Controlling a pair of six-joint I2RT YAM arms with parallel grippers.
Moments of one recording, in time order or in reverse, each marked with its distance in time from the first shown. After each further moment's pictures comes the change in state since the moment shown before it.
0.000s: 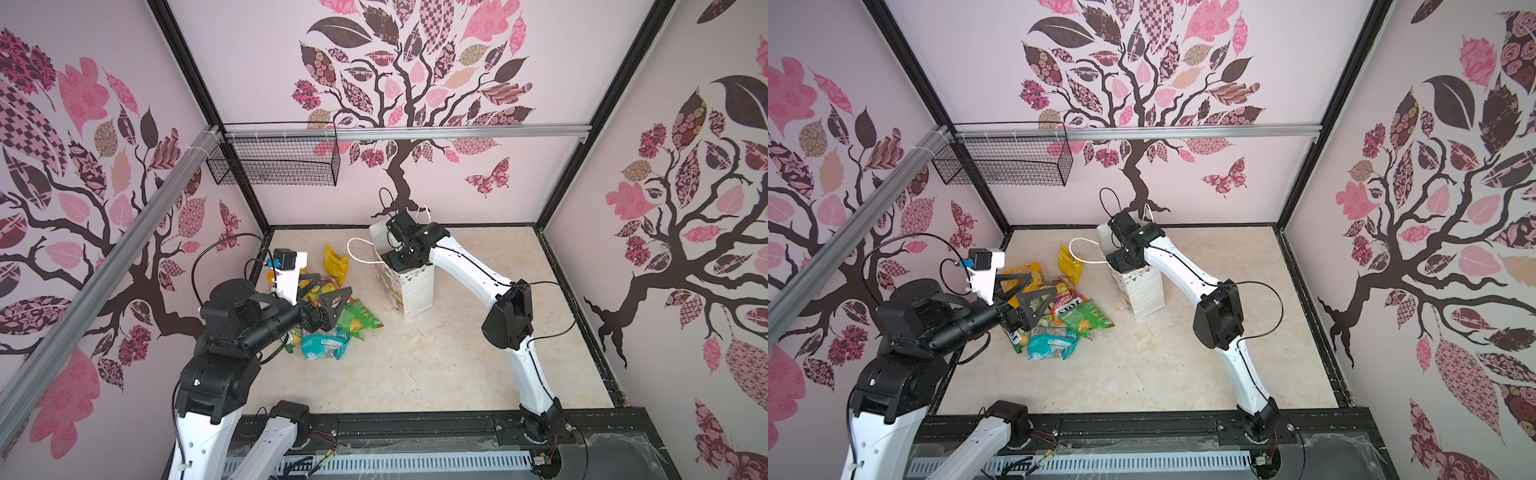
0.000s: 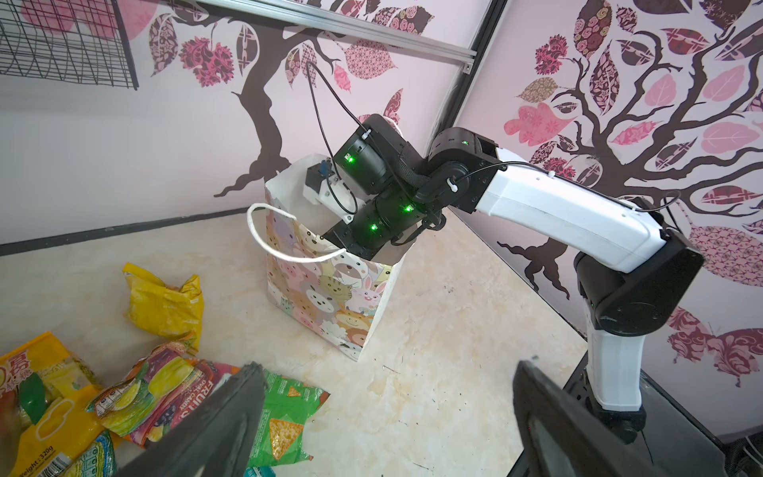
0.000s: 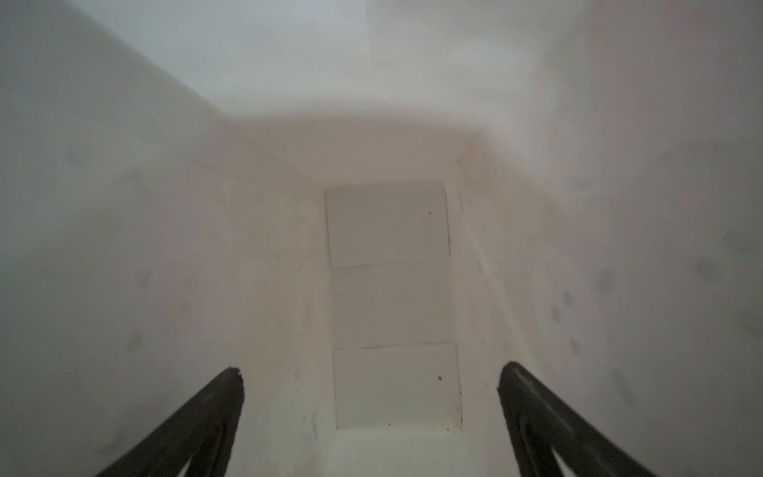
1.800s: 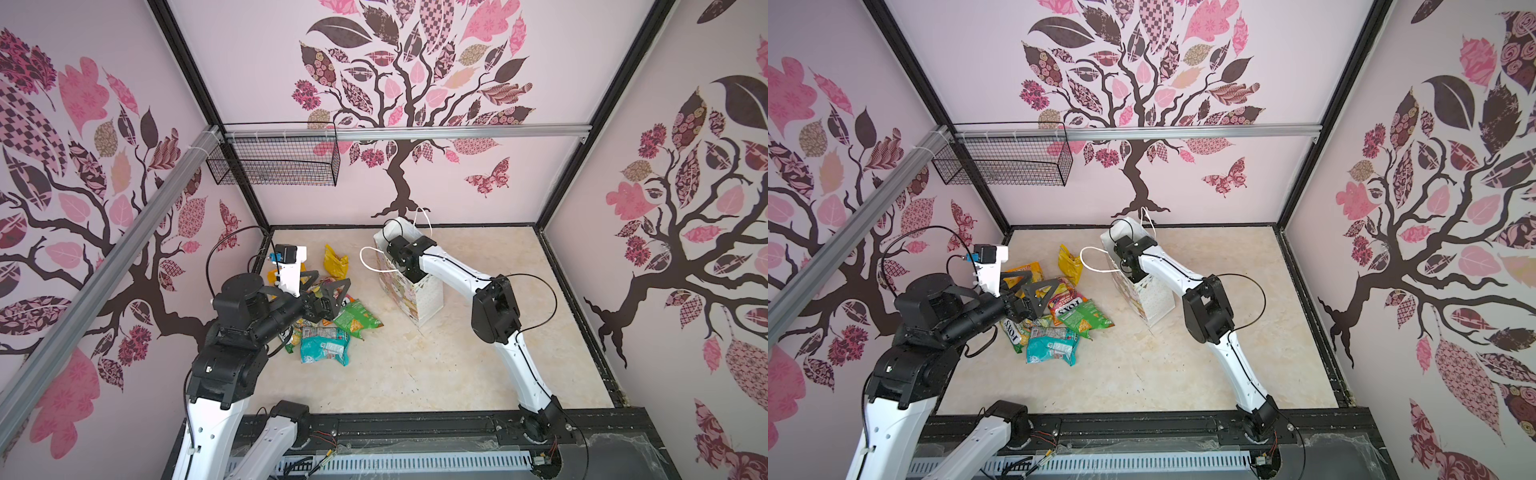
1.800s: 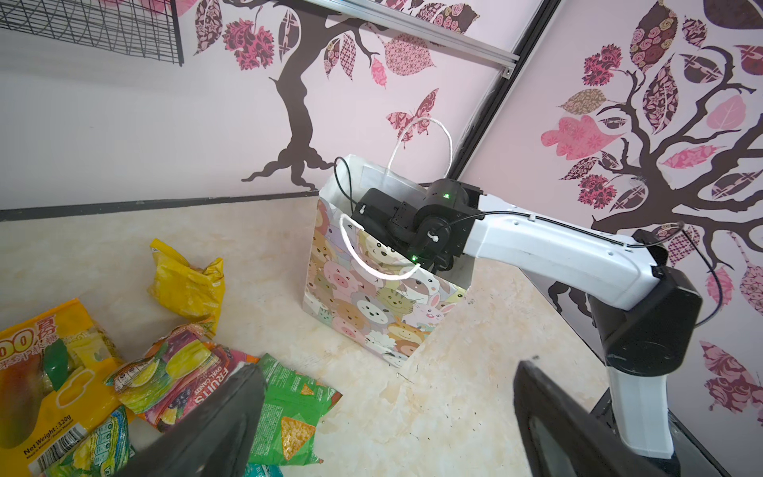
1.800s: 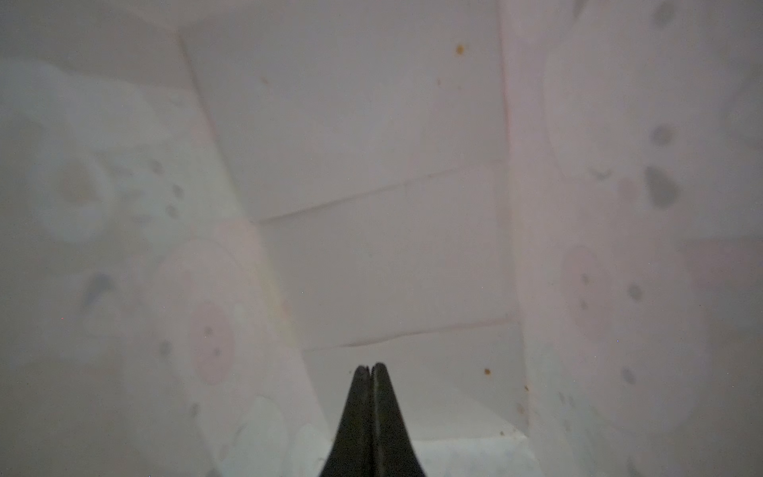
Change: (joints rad) left arm 0.000 0.028 -0.046 0.058 -0.081 -0.060; right arm -0.011 0.113 -0.064 -0.192 -0.040 -0.004
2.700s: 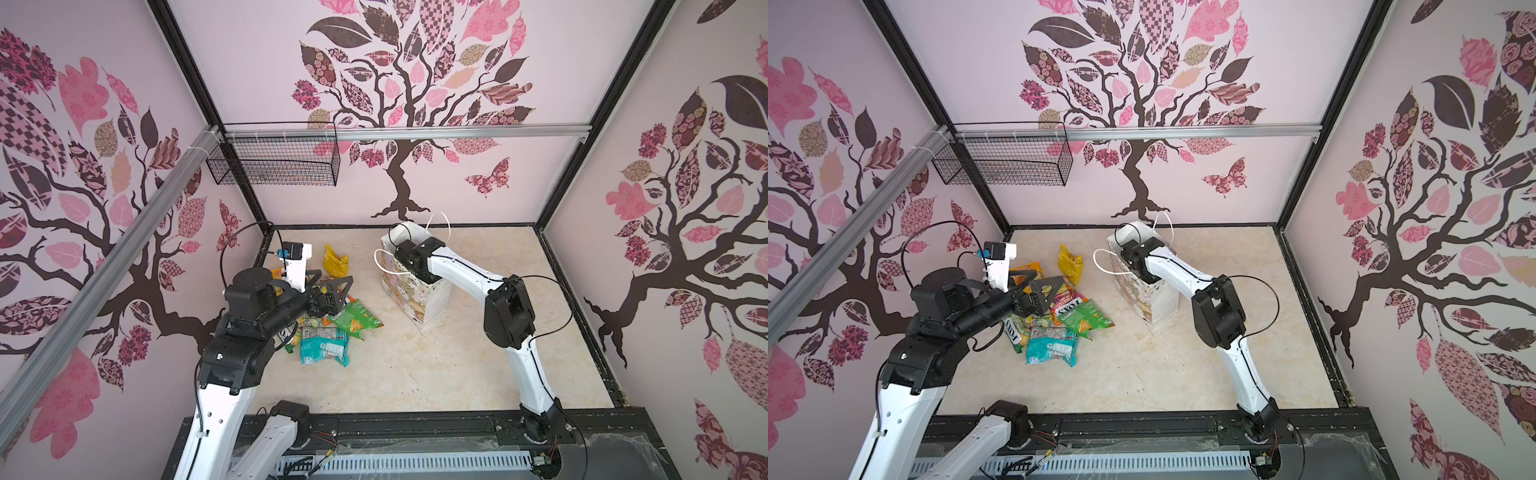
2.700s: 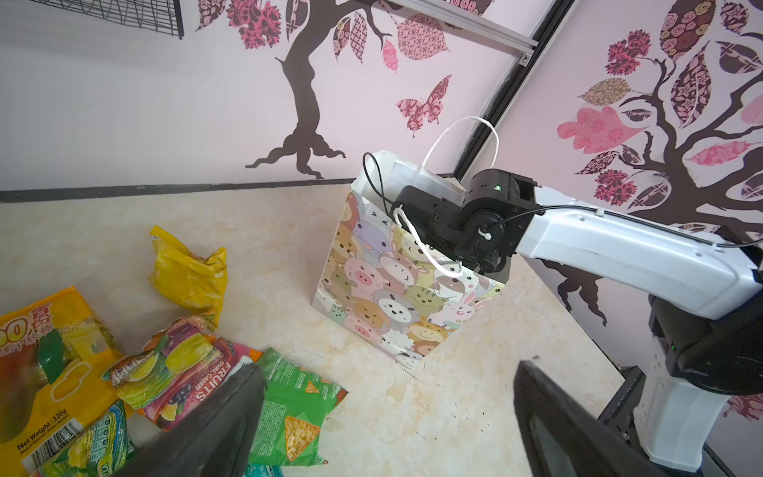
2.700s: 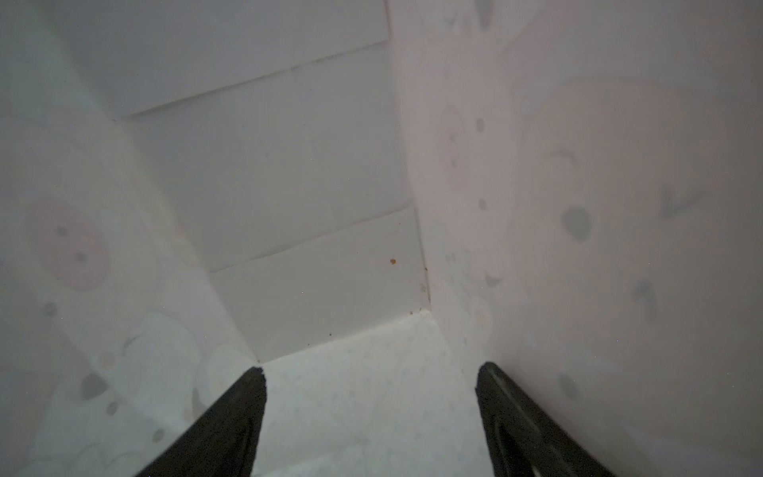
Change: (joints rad) left arm 0.000 0.033 -0.037 0.038 -0.011 0.002; right arm 0.000 -0.122 -0.206 -0.066 0.136 -0.019
